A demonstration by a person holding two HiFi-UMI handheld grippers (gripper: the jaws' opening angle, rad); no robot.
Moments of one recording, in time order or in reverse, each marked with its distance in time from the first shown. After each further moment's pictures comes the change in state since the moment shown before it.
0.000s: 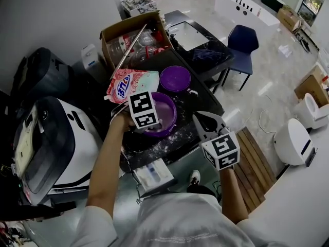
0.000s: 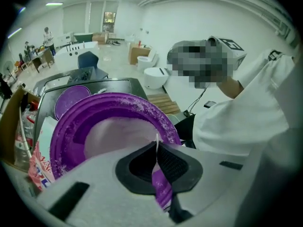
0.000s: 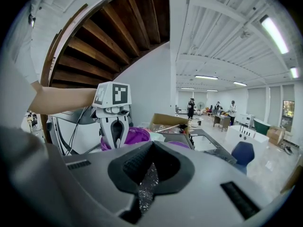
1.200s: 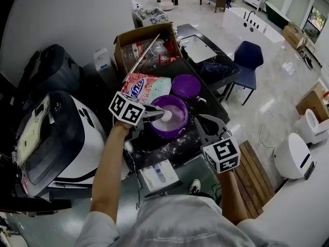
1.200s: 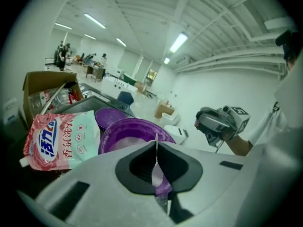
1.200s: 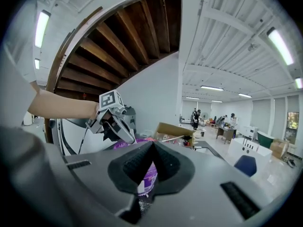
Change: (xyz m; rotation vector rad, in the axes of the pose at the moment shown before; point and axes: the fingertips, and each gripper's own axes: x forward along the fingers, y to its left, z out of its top) left arm -0.079 0.028 -0.013 -0.398 -0.753 0.145; right arm -0.005 0.045 0.036 -0.088 -0.097 0.024
